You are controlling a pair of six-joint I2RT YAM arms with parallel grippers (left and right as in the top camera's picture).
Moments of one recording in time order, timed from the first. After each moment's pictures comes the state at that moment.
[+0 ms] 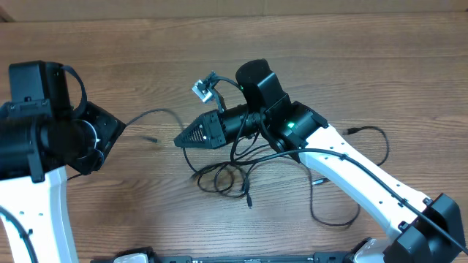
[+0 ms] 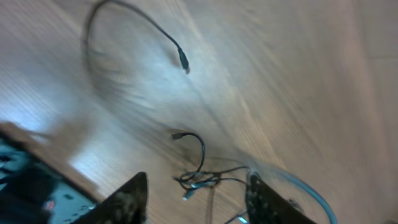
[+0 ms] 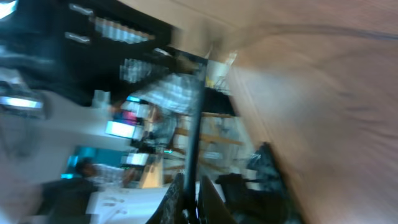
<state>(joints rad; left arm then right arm) 0.14 1.33 1.79 -1.66 0.12 -0.88 0.70 1.62 1.35 -0.14 -1.07 0.85</state>
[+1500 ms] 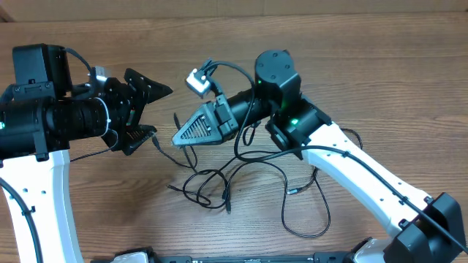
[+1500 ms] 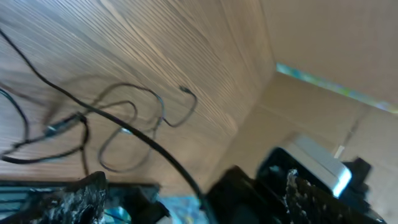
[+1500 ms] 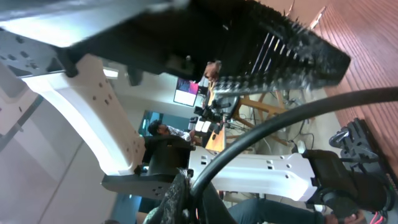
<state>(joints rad) 0.14 1.39 1.79 -1.52 0.76 -0.84 0.67 1.62 1.34 0.27 -1.34 1.30</state>
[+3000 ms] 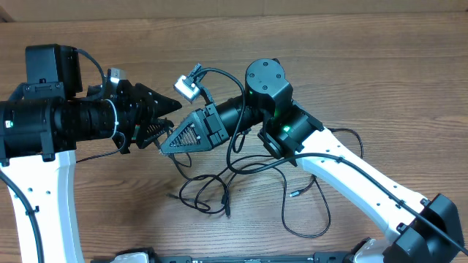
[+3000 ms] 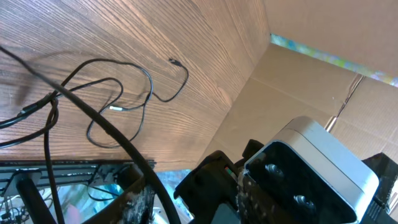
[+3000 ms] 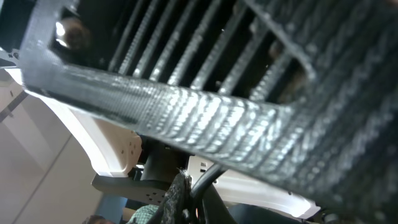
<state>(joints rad) 0.08 1.39 1.79 -1.54 0.84 -0.85 0.73 1.62 1.34 0.33 -1.28 1.27</state>
